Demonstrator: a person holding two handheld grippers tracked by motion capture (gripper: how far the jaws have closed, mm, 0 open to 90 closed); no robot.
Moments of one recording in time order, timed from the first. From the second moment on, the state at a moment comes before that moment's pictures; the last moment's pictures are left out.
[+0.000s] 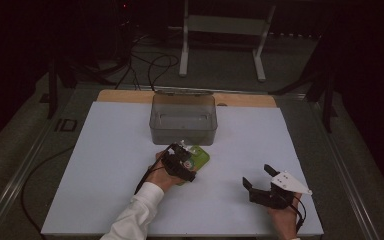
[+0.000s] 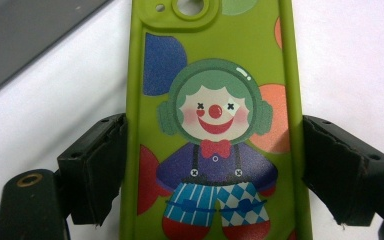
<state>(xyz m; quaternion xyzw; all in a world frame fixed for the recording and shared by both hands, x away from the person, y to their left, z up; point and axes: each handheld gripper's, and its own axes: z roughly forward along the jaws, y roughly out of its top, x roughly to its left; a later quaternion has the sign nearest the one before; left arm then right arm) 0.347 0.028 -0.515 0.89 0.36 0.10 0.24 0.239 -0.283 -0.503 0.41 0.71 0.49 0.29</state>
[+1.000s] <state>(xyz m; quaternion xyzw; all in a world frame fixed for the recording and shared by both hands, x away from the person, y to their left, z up) 0.313 0.095 -0.453 0.78 0.41 0.21 0.42 0.240 -0.280 -0.504 0.41 0.72 0.49 0.28</state>
